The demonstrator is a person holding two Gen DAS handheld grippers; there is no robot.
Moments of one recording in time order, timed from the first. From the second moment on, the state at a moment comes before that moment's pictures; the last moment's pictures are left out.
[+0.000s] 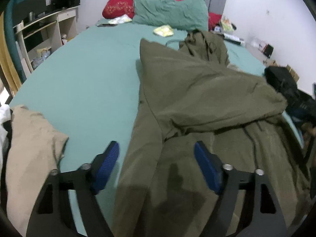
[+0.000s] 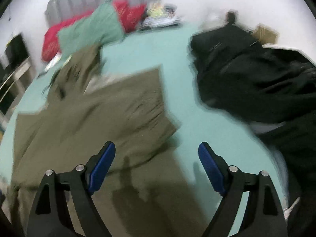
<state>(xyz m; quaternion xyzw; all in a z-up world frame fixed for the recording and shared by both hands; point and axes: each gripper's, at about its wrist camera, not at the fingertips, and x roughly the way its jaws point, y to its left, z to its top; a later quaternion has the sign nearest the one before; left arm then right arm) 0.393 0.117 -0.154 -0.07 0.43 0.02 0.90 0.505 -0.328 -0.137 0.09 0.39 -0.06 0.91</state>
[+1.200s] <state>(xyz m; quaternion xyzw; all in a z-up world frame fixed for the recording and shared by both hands) 0.407 0.179 -0.147 -0.09 0.42 0.08 0.90 0.744 -0.206 -0.098 0.08 0.33 0.09 0.94</state>
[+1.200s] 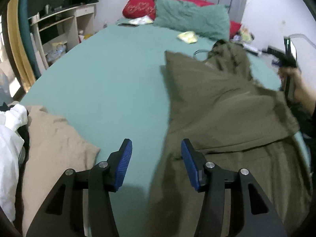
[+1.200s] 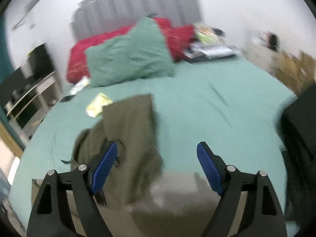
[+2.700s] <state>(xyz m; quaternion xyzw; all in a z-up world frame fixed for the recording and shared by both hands) 0.415 0.184 -0.194 -0.10 0.47 0.09 0.87 0.841 -0.108 -0.140 0.00 0.36 0.16 0.92</state>
